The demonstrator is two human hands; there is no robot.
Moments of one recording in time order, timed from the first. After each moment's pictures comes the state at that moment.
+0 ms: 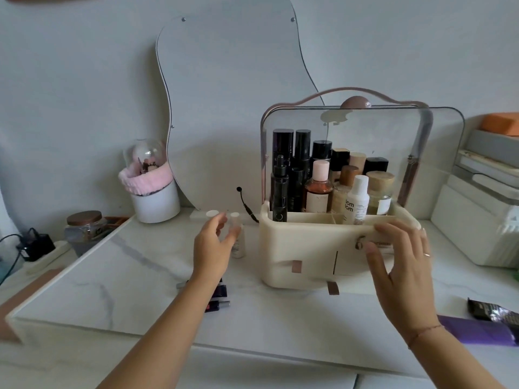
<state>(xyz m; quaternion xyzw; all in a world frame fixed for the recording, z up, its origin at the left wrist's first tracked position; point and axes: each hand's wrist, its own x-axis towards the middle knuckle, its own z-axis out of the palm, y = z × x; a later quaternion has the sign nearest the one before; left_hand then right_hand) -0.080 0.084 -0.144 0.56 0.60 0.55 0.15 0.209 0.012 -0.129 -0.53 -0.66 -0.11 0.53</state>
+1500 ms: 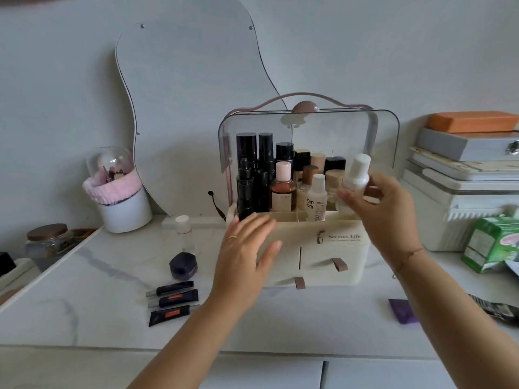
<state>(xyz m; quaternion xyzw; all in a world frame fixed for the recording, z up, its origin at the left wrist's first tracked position) 0.013 0.019 -0.112 0.78 0.45 0.44 -0.02 0.236 0.020 -0.045 -0.52 -0.60 0.10 0.60</state>
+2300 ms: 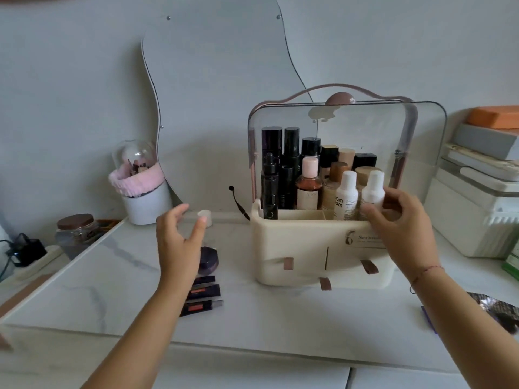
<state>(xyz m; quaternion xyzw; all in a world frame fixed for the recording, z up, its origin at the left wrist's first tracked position) -0.100 0.052 -0.123 0.50 0.57 0.64 0.09 0.235 0.049 -0.090 -0.57 -0.58 0.09 0.57</state>
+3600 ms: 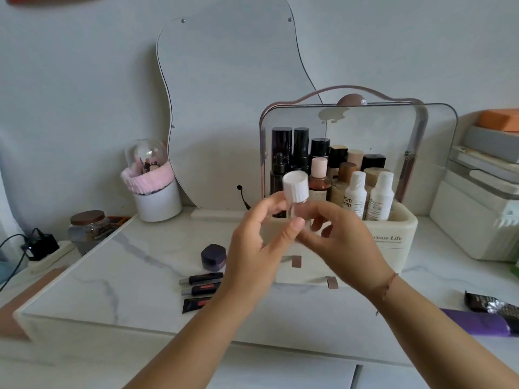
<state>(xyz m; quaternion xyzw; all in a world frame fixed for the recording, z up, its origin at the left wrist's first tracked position) -0.009 -0.017 -0.077 0.66 0.42 0.58 0.23 0.136 -0.008 -0.054 -0.45 -0.74 0.15 0.48</state>
